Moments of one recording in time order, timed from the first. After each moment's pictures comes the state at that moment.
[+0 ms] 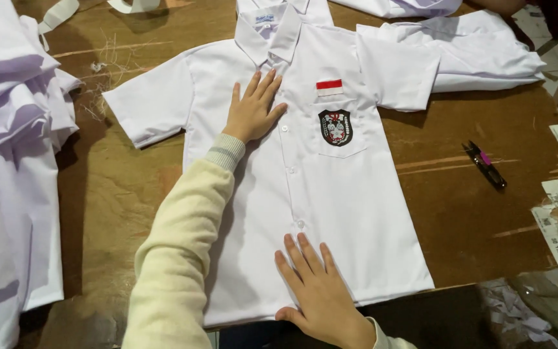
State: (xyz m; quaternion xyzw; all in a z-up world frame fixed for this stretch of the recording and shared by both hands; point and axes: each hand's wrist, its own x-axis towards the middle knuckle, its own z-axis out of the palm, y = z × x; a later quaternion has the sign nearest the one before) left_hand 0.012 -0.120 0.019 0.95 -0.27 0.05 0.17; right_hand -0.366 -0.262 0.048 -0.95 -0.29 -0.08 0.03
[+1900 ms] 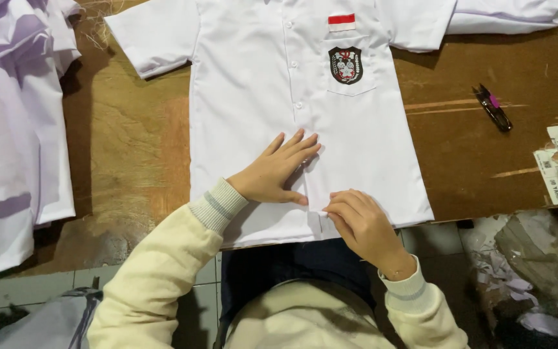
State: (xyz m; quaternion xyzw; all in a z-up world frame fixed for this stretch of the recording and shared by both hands) left_hand -0.239 -0.089 0.032 0.81 -0.48 -0.10 0.30; right_hand -0.384 -0.324 0.028 -0.92 -0.26 -0.17 0.25
